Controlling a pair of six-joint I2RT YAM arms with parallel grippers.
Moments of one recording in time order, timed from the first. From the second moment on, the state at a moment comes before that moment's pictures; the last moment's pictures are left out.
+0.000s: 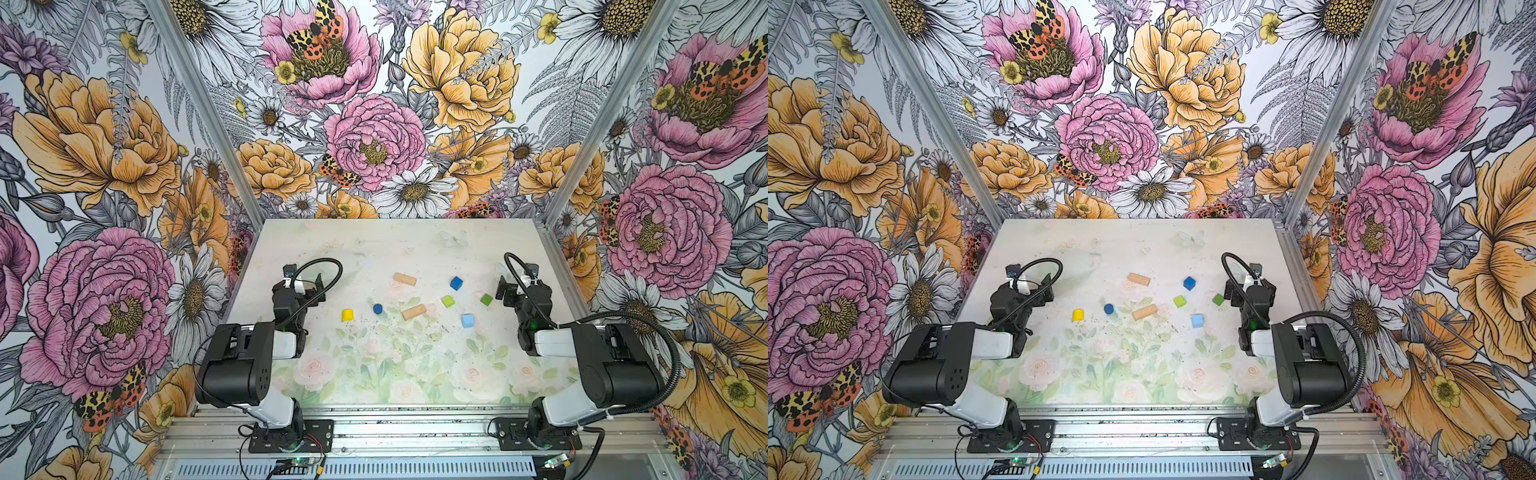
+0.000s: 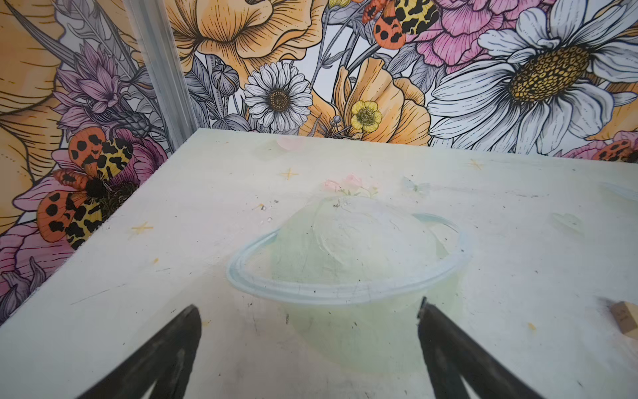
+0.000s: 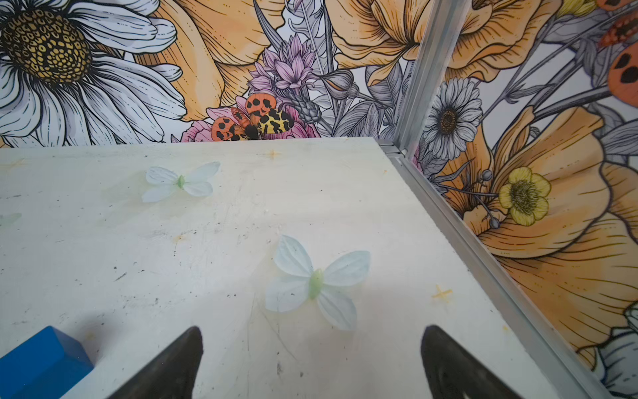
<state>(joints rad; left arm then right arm) 0.03 1.56 0.36 0.99 -0.03 -0.05 -0.01 1.54 0.38 0.86 0.16 0.01</state>
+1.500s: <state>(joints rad) 0.00 1.50 0.41 0.84 -0.08 -0.05 -0.01 1.53 0.38 0.84 0.16 0.01</state>
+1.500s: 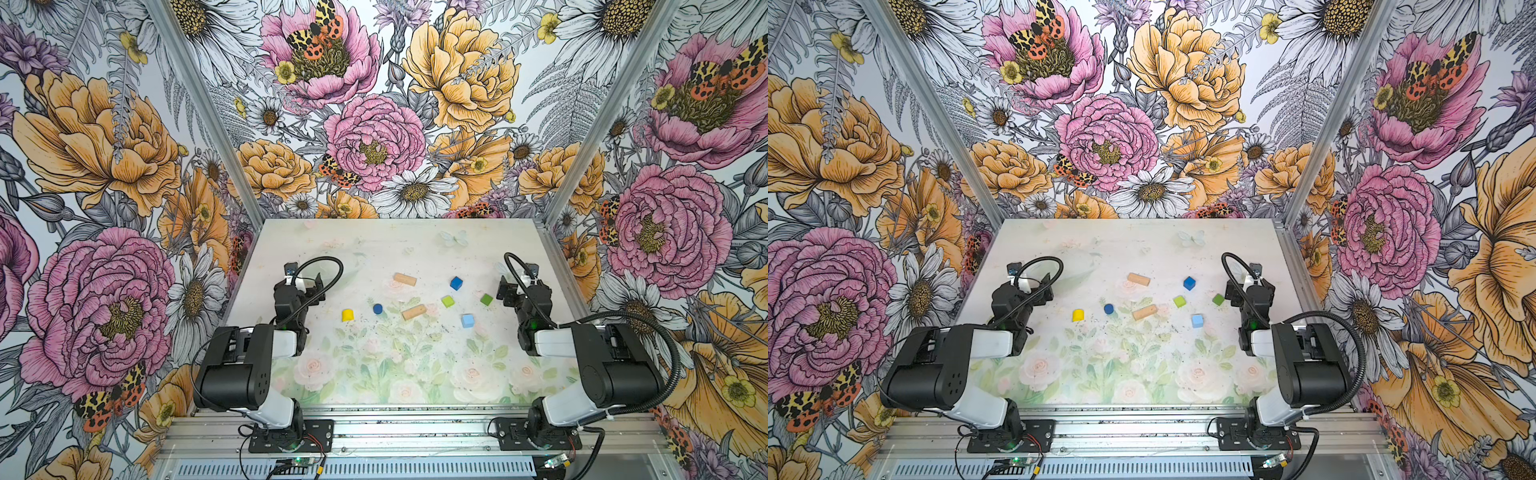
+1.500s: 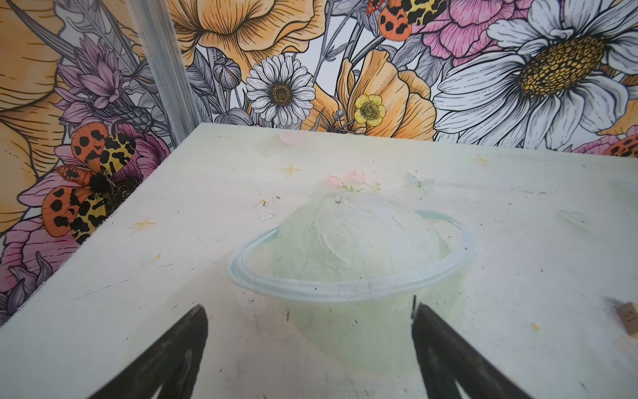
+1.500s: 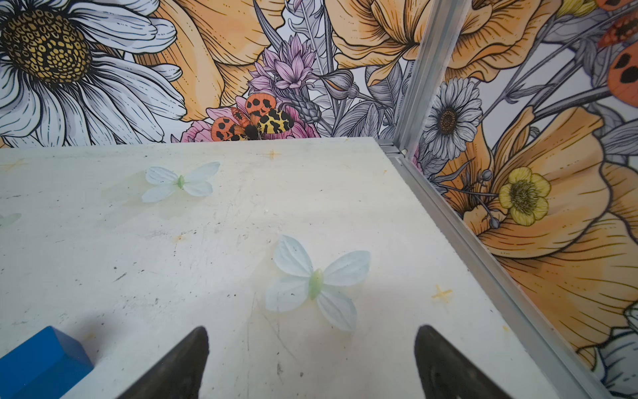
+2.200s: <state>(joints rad) -0.32 1.22 0.87 0.01 -0.16 -0.22 0.52 1.41 1.10 -0.39 0.24 0.15</state>
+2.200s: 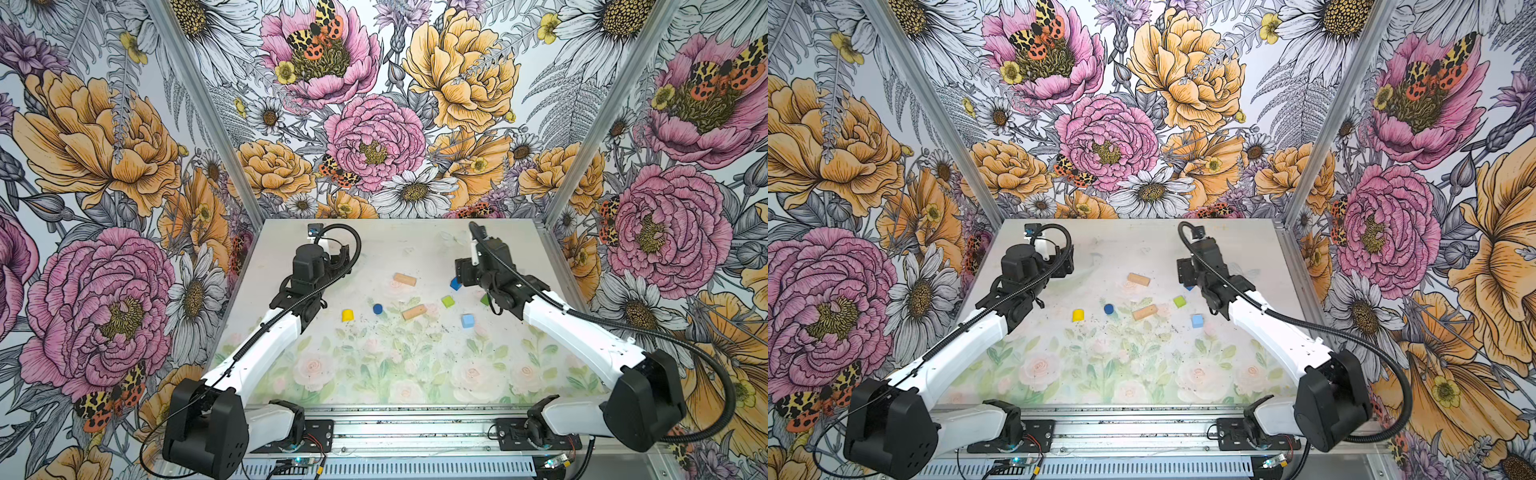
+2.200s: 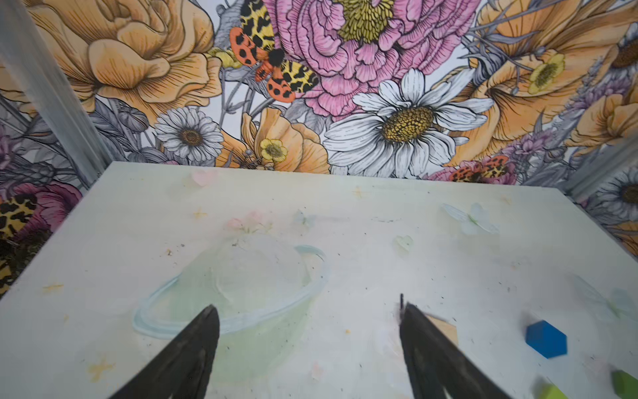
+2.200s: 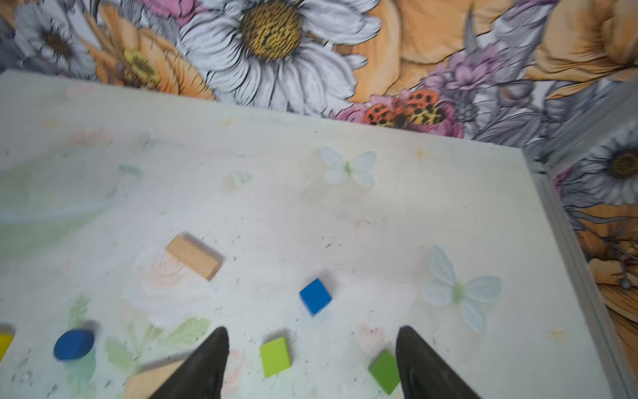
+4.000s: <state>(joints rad) -0.45 1.07 0.87 -0.18 -0.18 -0.34 0.71 2.04 1.44 -0.67 0.06 0.28</state>
